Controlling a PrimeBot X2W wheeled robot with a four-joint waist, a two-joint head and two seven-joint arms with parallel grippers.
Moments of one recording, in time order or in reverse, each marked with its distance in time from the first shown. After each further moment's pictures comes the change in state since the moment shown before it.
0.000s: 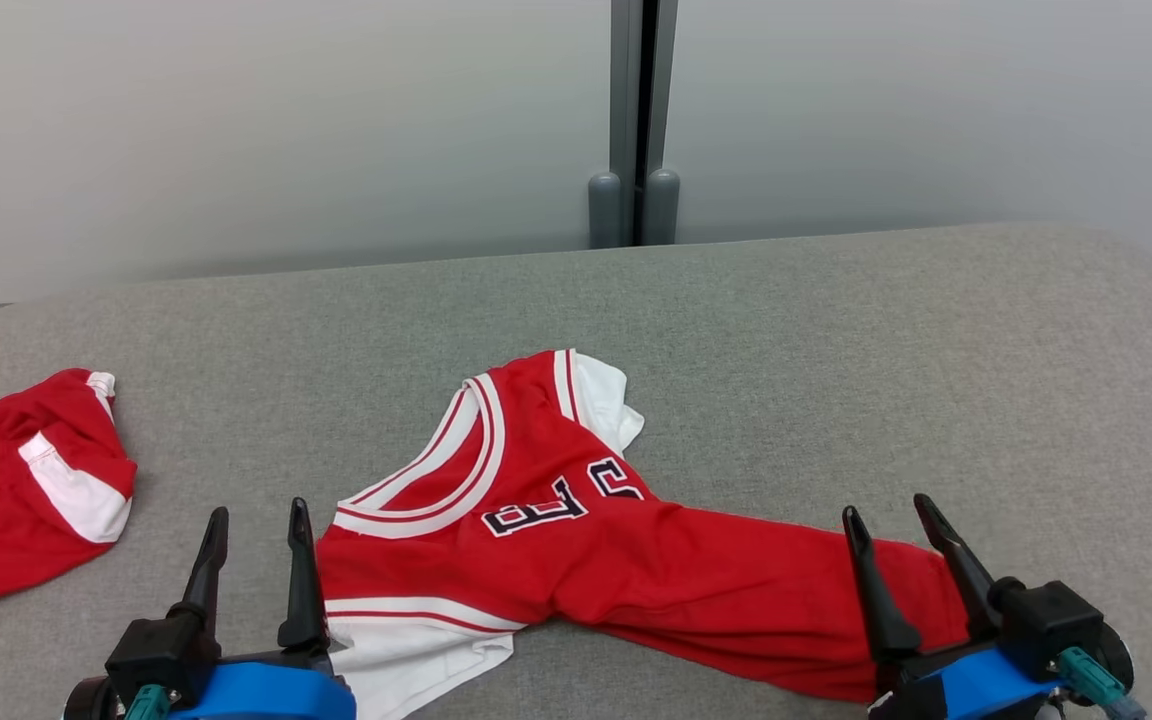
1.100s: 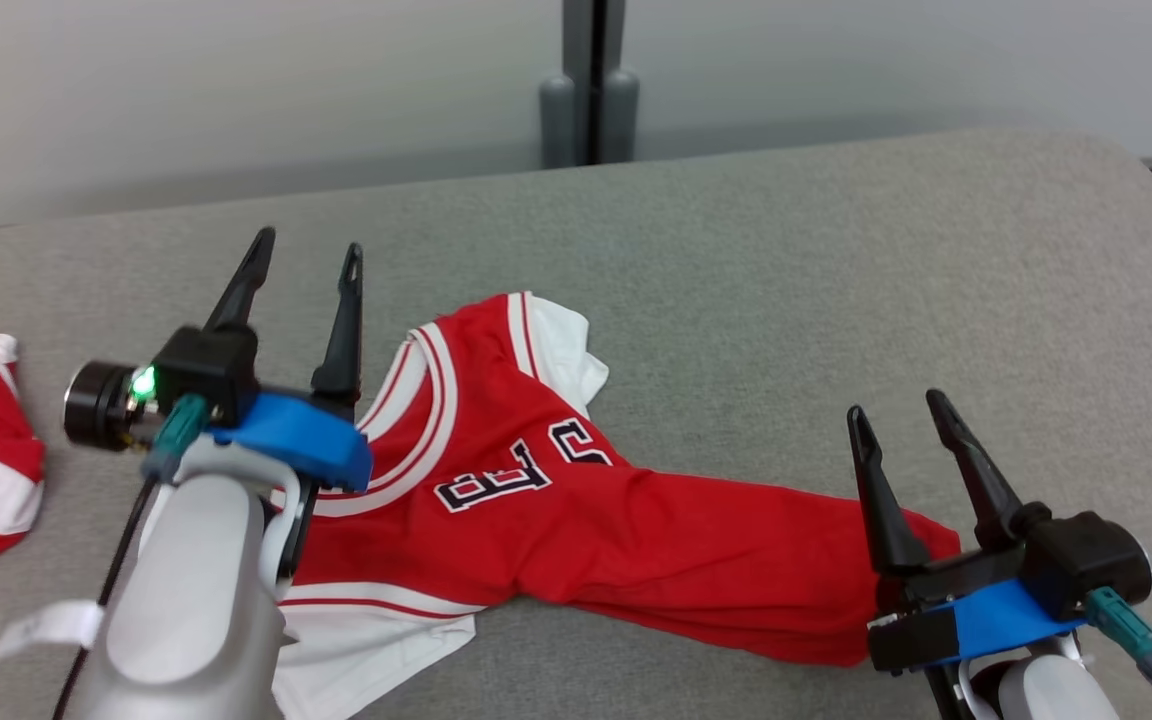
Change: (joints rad) left arm -0.481 0.093 -0.151 0.219 0.082 -0.063 0.024; right arm -0.081 0.007 -0.005 -0.134 -0.027 0.000 0.000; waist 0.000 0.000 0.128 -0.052
